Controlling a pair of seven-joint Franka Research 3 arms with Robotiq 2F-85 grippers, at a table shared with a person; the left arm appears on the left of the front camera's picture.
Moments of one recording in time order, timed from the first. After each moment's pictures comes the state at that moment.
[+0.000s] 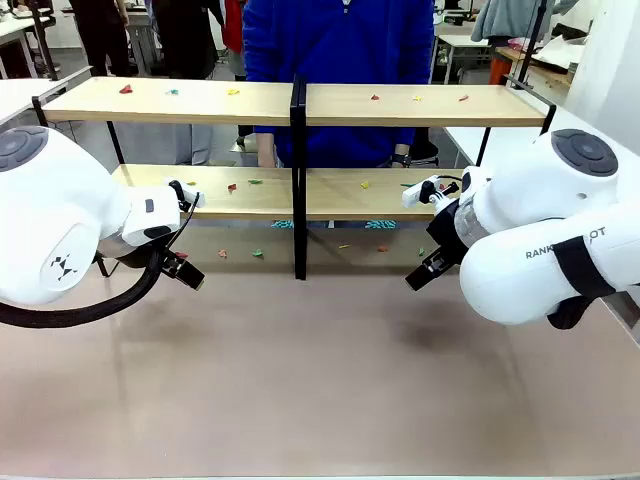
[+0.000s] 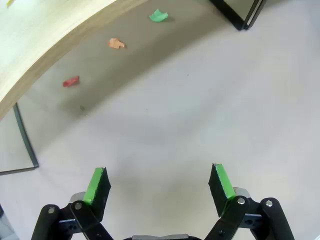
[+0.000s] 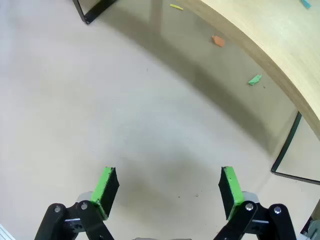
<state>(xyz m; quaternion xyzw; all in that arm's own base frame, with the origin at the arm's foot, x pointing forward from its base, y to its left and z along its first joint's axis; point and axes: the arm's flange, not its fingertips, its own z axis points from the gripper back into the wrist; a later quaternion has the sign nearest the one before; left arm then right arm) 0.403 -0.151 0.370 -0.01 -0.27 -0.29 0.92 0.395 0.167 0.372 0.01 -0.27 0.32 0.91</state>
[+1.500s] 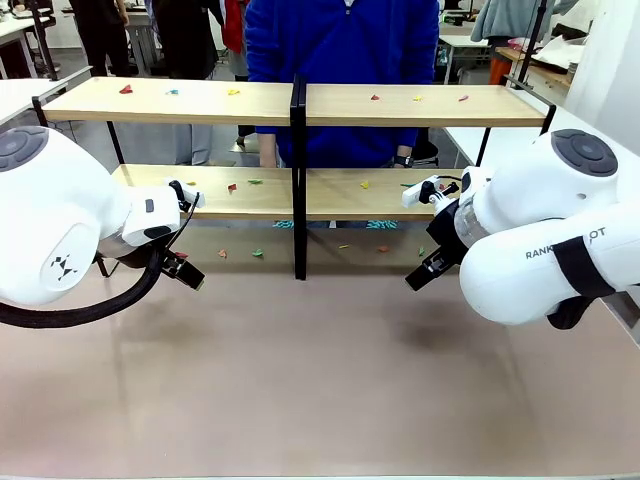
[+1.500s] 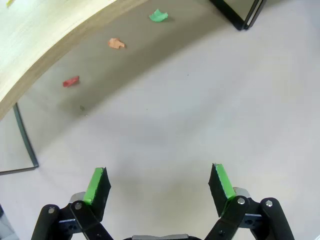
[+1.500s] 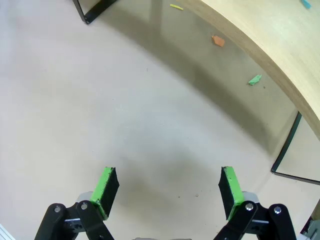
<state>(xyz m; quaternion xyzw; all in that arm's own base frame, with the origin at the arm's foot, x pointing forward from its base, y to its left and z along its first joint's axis) 0.403 -0.151 0.370 -0.01 -0.27 -0.29 0.92 0.395 0.167 0.372 0.01 -0.27 0.32 0.91</state>
